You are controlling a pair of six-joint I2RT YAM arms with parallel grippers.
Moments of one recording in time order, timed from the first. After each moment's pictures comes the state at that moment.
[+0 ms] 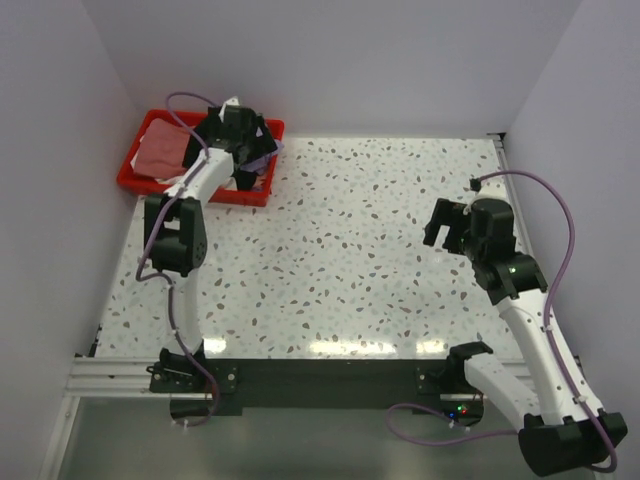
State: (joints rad) left arm -0.19 2.15 1.83 -0.34 -0.12 -0.57; right arm 0.20 0.86 0.93 -0.64 0.16 0.31
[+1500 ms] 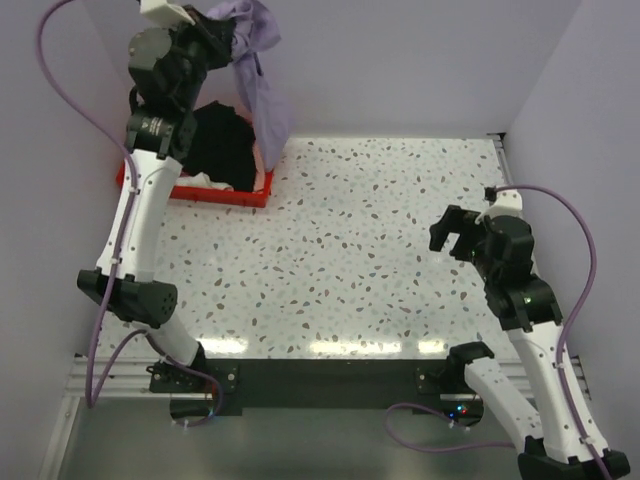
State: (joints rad) left arm -0.22 1.70 2.07 -0.20 -0.05 -0.43; right arm 0.20 0.71 0.91 -0.63 0.14 0.31
